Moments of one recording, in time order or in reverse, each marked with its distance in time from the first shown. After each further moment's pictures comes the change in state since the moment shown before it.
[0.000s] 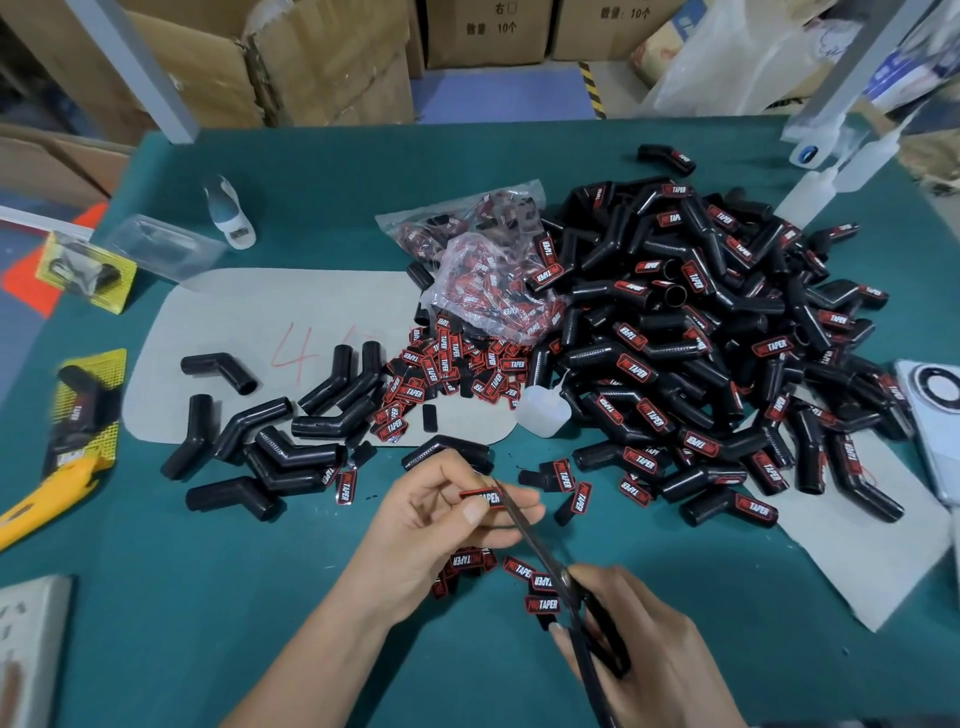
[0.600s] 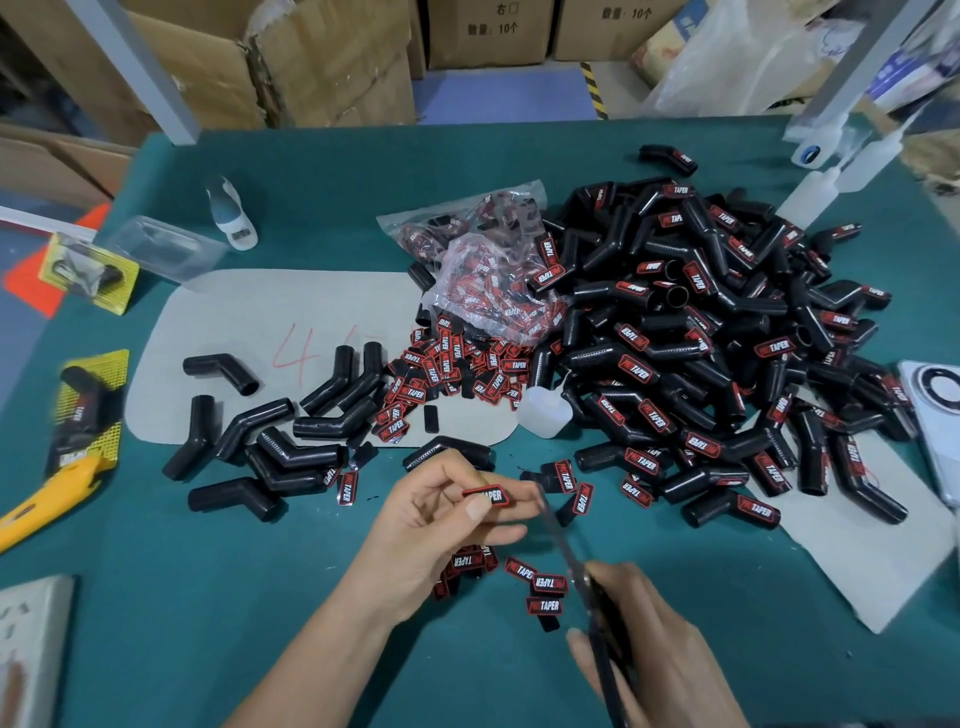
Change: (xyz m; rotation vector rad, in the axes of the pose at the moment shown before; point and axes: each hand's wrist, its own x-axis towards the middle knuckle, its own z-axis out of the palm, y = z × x) left_hand 0.002 -0.002 -0.001 -0.001 0.012 -0.001; right_hand -0.007 0.001 -0.006 0.031 -0.043 0.065
